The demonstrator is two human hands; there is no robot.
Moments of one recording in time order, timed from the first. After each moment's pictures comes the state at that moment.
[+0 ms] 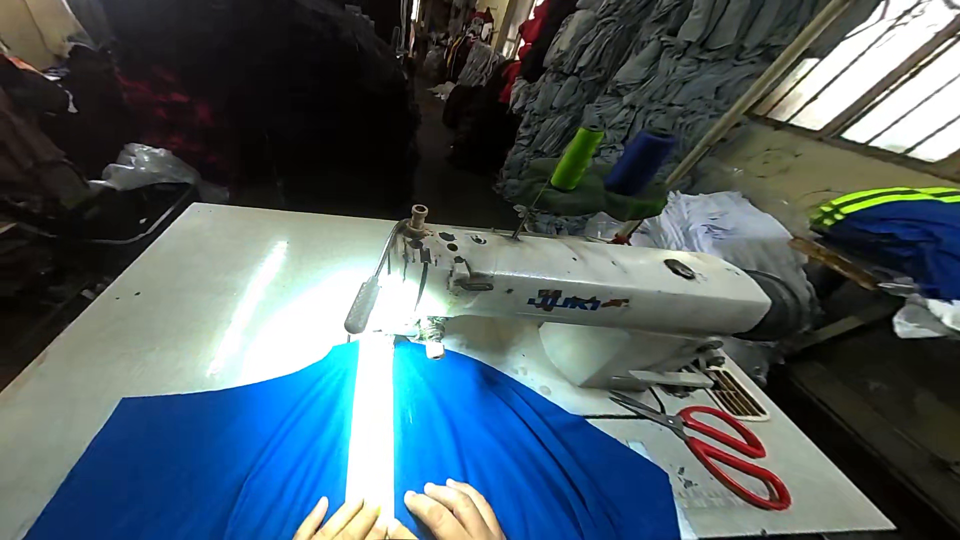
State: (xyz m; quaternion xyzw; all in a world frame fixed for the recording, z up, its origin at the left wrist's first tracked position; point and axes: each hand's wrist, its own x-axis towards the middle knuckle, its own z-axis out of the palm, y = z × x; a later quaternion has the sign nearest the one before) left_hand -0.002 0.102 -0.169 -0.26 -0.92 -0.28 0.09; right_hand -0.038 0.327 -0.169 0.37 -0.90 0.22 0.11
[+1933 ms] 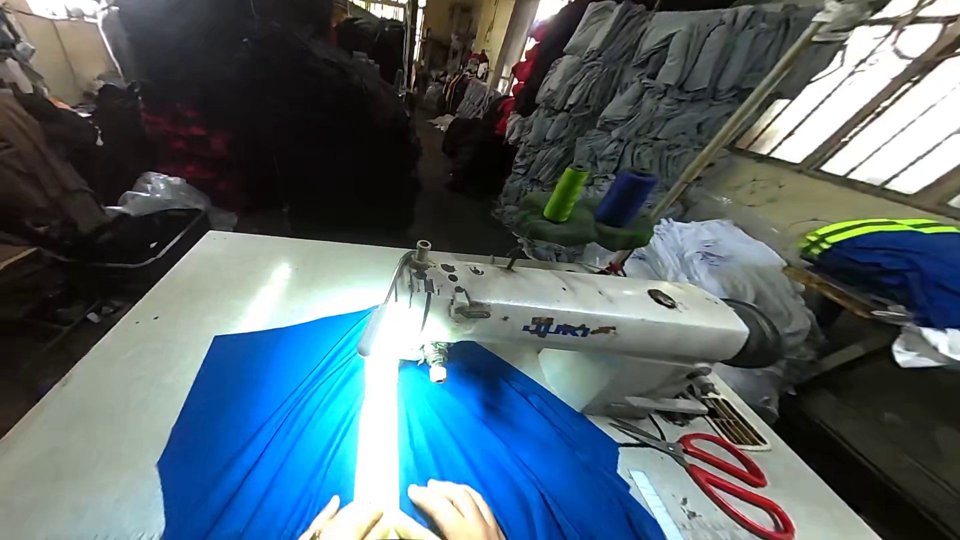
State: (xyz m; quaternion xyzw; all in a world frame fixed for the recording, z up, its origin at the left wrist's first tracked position) left_hand -0.023 0.094 -0.164 -0.27 -0.91 -0.31 0.06; right_hand -0.057 0.321 -0.161 0.35 -0.91 0.22 0.09
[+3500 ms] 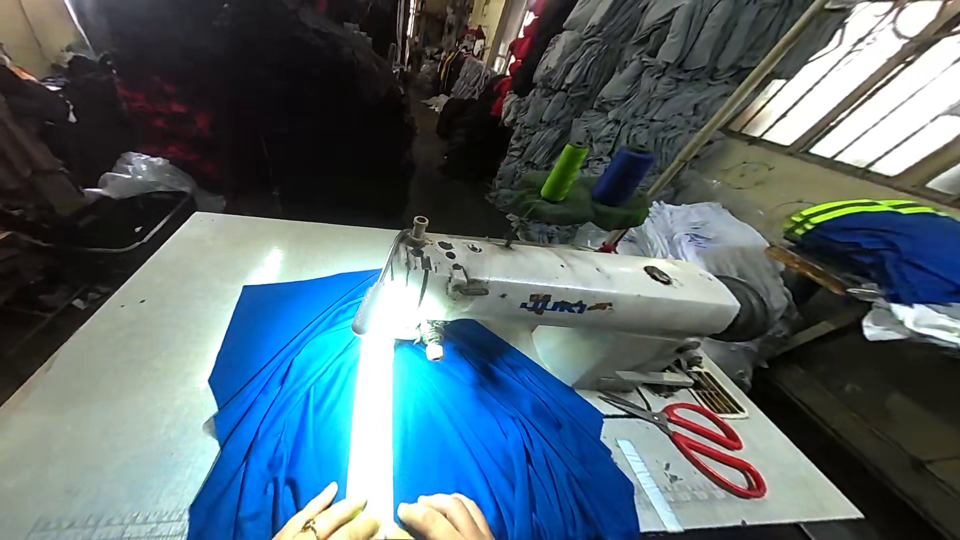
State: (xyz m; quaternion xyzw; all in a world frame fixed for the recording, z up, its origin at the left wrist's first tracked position) left_hand -0.025 0.073 -0.173 -0.42 -0.86 -0.25 0.15; right_hand -0.031 0.314 -0.167 0.36 -0.89 0.23 0.15
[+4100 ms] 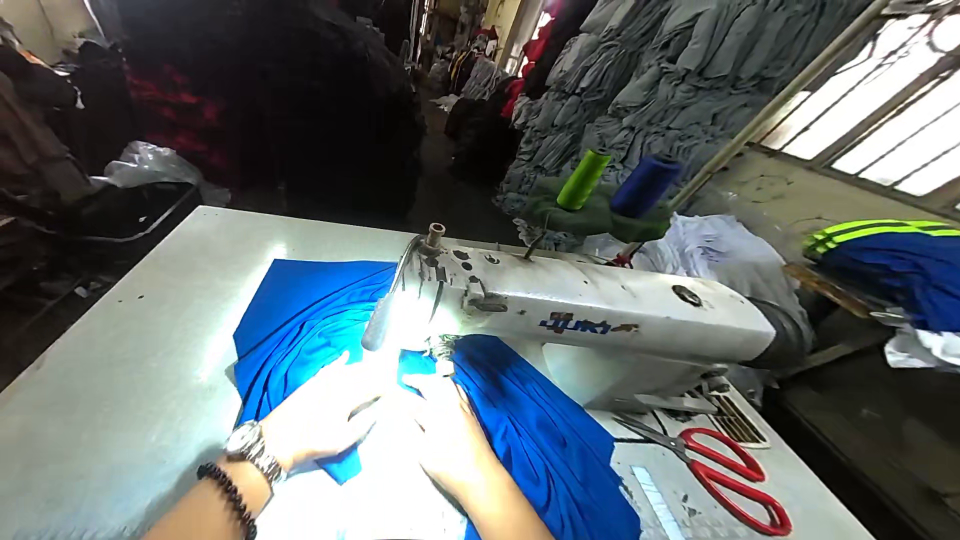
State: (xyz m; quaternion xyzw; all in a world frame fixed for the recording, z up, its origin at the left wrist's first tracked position) left_hand -0.174 0.066 -0.143 -0.31 -0.92 -0.22 -0.09; right_hand -0.161 0.293 -0.152 0.25 -0.95 0.18 0.00
